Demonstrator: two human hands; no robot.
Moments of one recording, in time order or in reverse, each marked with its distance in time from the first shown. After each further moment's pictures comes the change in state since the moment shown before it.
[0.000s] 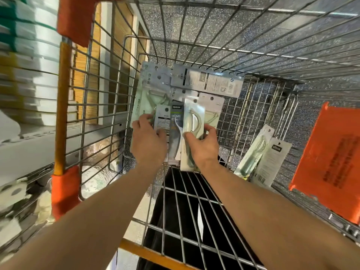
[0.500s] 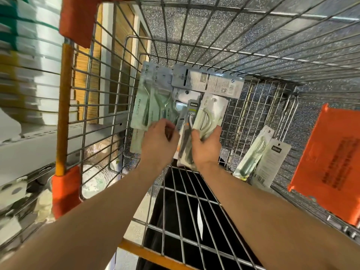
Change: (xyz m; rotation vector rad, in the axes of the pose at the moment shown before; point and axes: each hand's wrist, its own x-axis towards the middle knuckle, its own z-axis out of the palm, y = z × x) left_hand -0.008 0.004 0.004 -0.109 -0.162 0.244; right_hand -0.010 -0.010 -0.001 -0.116 0.130 -0.123
